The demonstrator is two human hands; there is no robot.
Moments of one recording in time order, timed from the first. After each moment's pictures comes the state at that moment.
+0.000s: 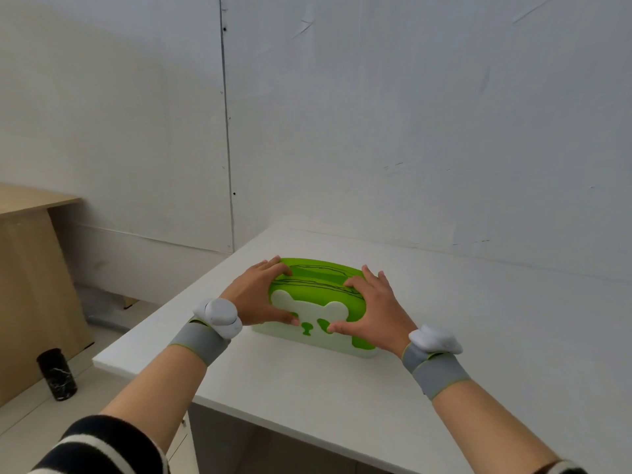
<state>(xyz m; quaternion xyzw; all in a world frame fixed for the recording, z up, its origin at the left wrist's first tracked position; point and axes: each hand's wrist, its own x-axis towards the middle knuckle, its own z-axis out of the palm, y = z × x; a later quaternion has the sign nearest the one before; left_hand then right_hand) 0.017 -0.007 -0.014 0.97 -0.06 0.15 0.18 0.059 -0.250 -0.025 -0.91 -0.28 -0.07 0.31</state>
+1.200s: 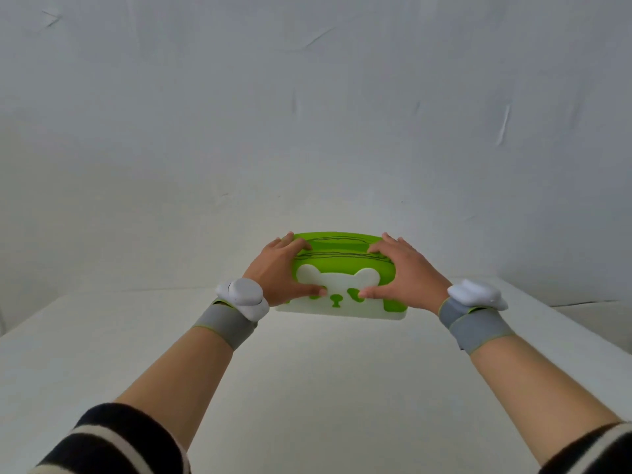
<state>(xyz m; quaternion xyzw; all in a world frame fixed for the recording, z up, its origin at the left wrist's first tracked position) 0.217 -0.306 0.079 0.92 -0.25 0.18 0.23 0.179 -0.548 0.085 -0.95 -0.12 -0.18 0.24</state>
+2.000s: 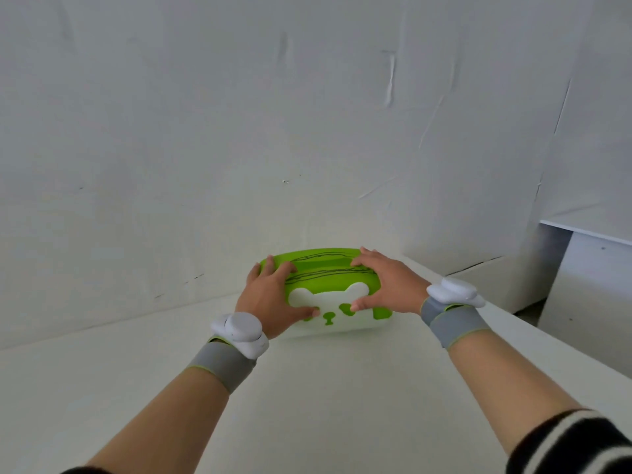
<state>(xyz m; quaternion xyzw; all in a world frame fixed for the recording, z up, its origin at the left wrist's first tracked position) 0.331 -0.541 -0.007 0.91 -0.30 0.12 0.26 0.253 -0.758 0.022 -0.97 0.00 -0.11 0.21</state>
